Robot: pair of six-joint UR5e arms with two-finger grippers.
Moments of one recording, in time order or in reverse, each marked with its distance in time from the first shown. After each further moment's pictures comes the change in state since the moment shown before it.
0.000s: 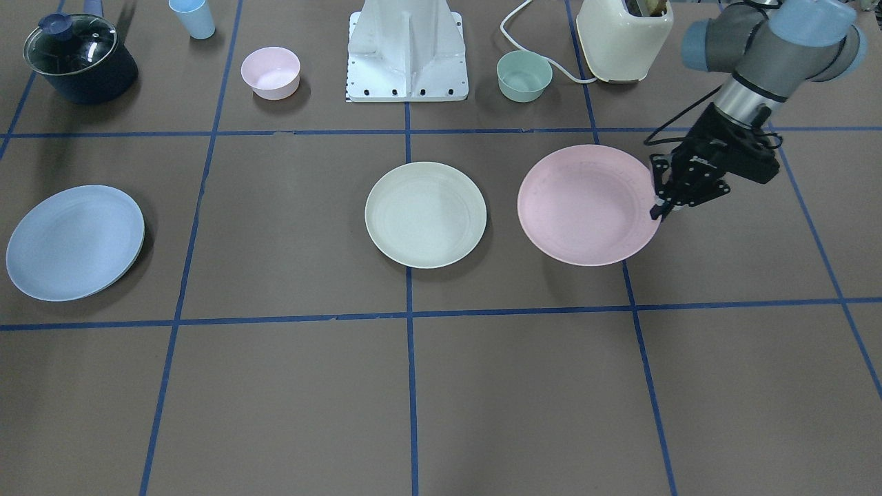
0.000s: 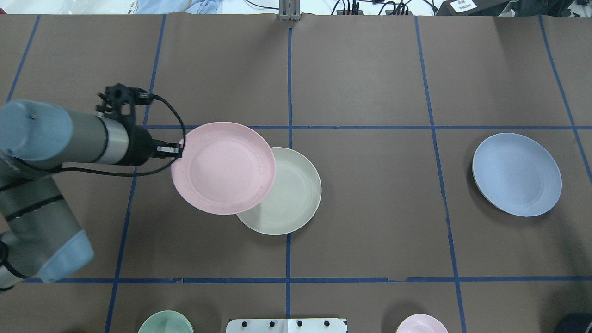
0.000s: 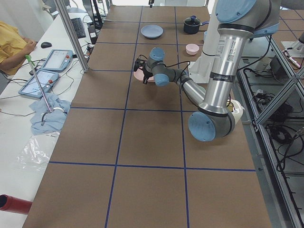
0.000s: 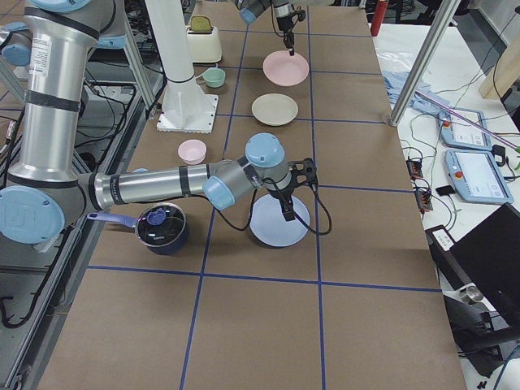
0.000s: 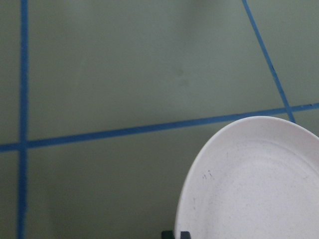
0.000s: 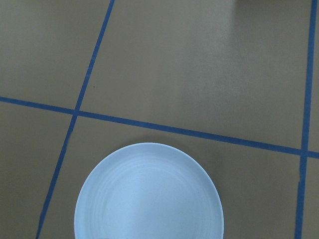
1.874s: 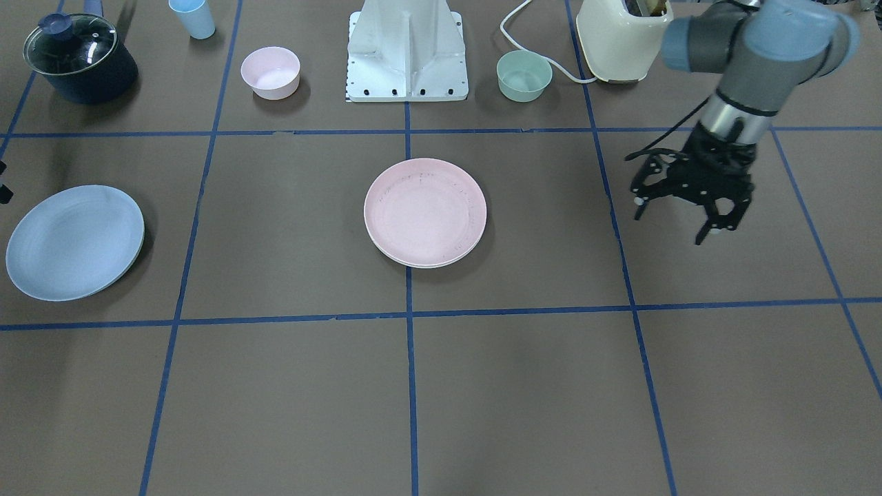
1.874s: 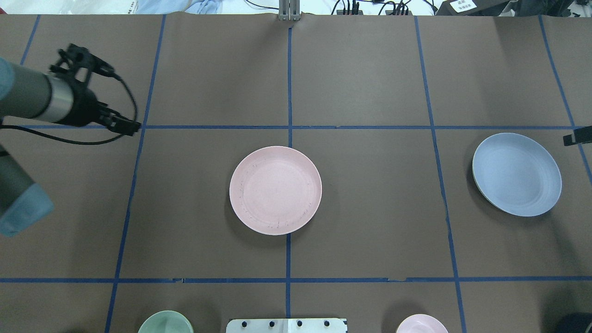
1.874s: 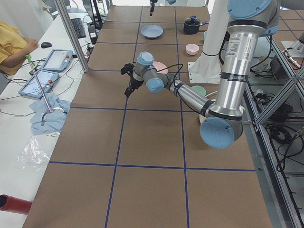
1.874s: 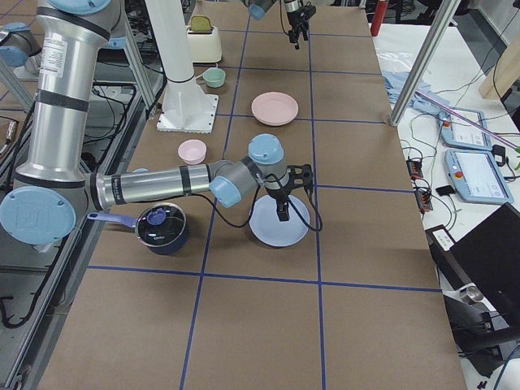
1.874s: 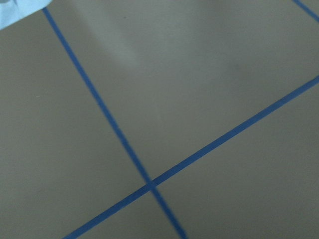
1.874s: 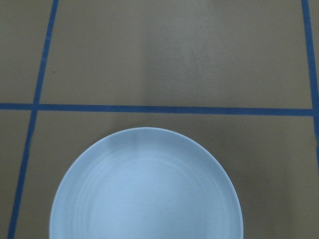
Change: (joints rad) left arm -0.354 0.183 -0.026 0.054 -0.165 0.784; right arm -0.222 -0.029 -0.063 0.151 -0.207 0.316
